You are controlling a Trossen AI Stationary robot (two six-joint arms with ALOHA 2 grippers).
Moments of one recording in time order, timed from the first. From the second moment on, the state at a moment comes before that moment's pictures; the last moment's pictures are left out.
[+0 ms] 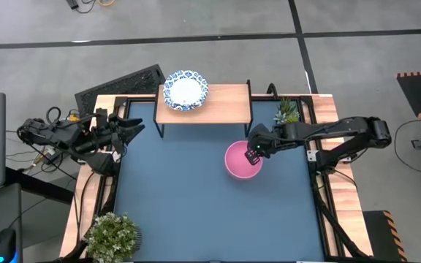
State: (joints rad) left arm -0.34 0.50 0.81 -0.28 -0.80 -0.58; right arm -0.04 1.34 1.04 -0.90 0.25 0.82
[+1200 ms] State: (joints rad) left arm -0.34 0.50 0.81 -0.28 -0.88 -0.66; right arm -0.44 1.31 1.48 -0.92 0.10 0.63
